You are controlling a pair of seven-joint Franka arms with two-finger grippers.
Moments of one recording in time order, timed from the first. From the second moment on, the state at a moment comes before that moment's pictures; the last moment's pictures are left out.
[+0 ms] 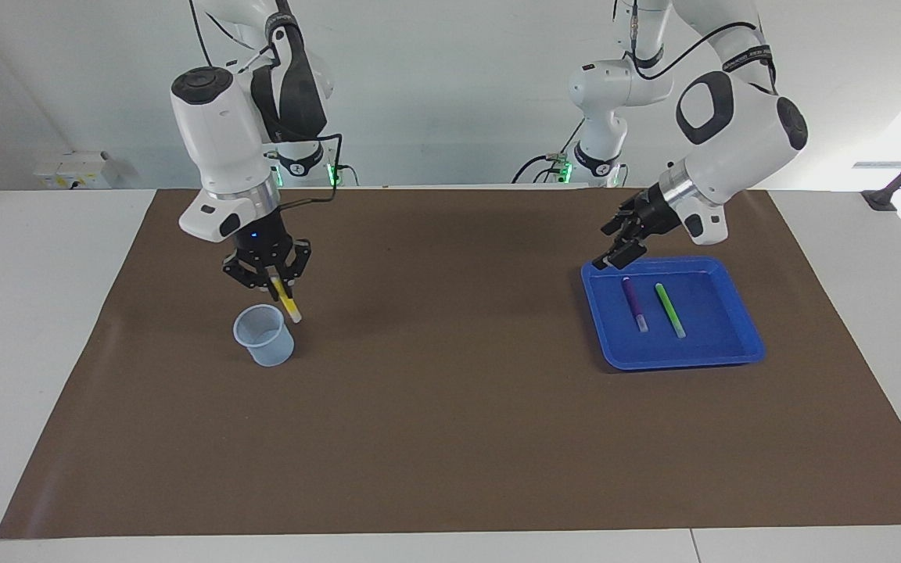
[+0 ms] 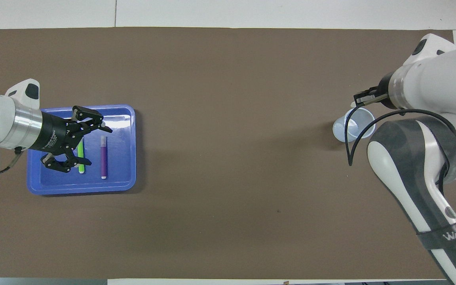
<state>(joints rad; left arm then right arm) 0.10 -0.05 -0.19 -2.00 -0.39 1.83 -0.76 0.02 0.08 0.10 -1.82 -0.15 2.12 -0.10</state>
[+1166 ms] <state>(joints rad) 0.21 0.17 -0.19 -2.17 0.00 2.31 0.15 -0.01 0.15 0.11 -1.90 -0.14 2.10 0.01</state>
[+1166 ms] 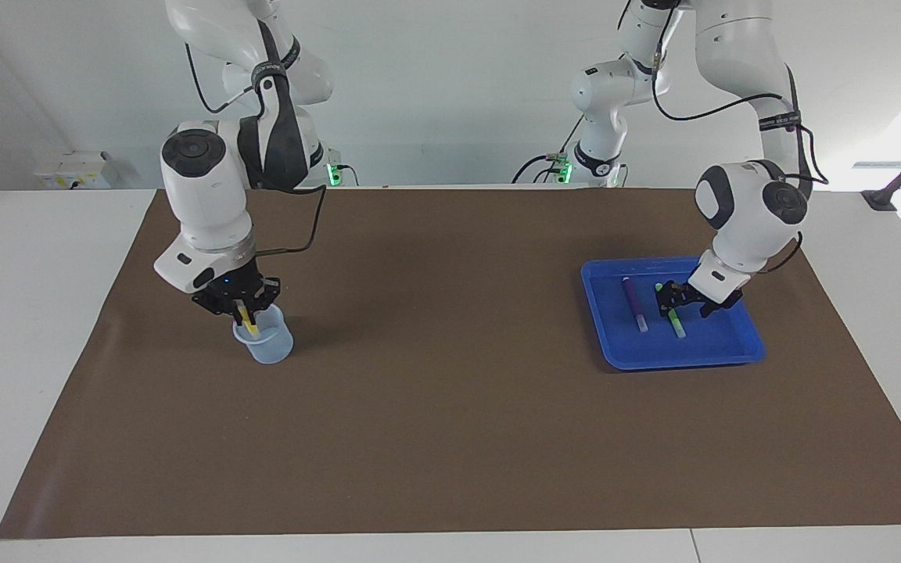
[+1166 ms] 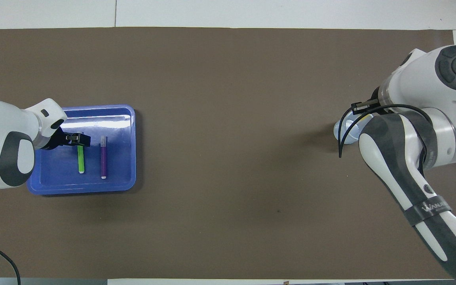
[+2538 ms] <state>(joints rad) 0.21 0.17 -0.19 -2.21 0.00 2.35 0.19 -0.04 -0.01 0.14 -1.67 0.37 1.71 0.02</state>
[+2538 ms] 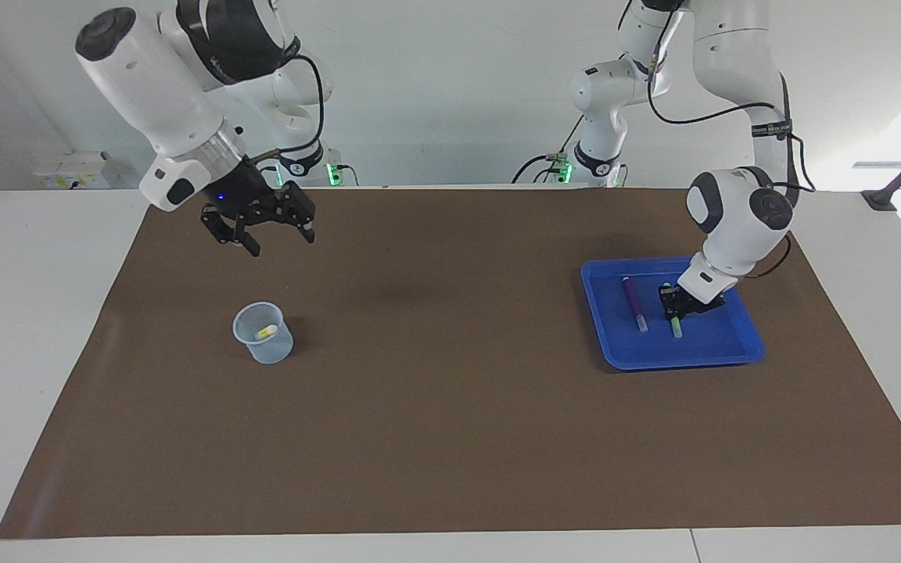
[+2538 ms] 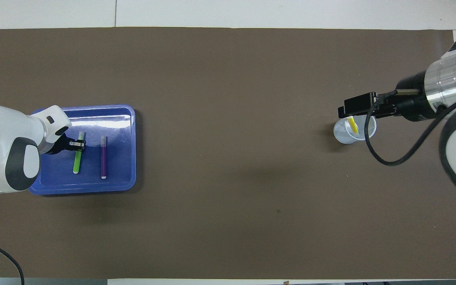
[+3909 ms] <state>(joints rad) 0.12 0.16 -0.26 -1.74 -0.45 1.65 -0.88 0.10 -0.07 0.15 -1.83 0.65 1.91 0.44</state>
